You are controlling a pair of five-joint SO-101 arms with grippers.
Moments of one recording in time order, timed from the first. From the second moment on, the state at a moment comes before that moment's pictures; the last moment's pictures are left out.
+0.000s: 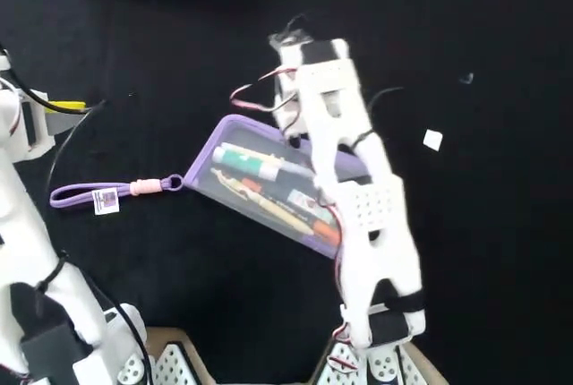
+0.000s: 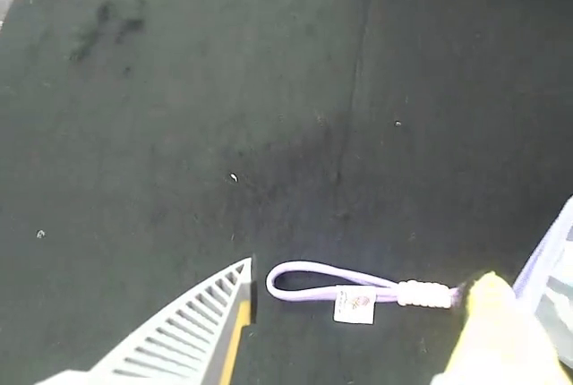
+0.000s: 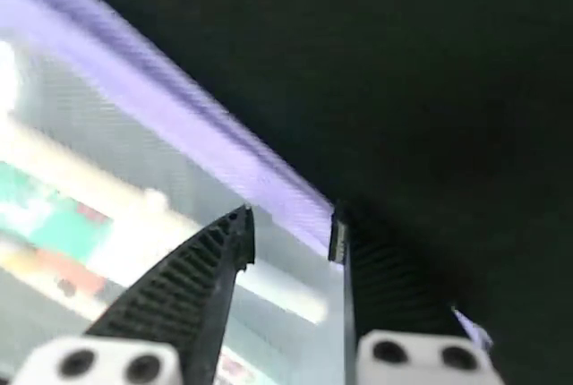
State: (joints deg) left arm -32.1 -22.5 -21.4 98.9 -17.2; right arm -11.8 51.1 -51.6 99.6 2.9
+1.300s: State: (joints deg) left arm -11.9 -63.1 6.9 92.6 0.4; right arm 4.0 -20.2 -38.4 99.6 2.2
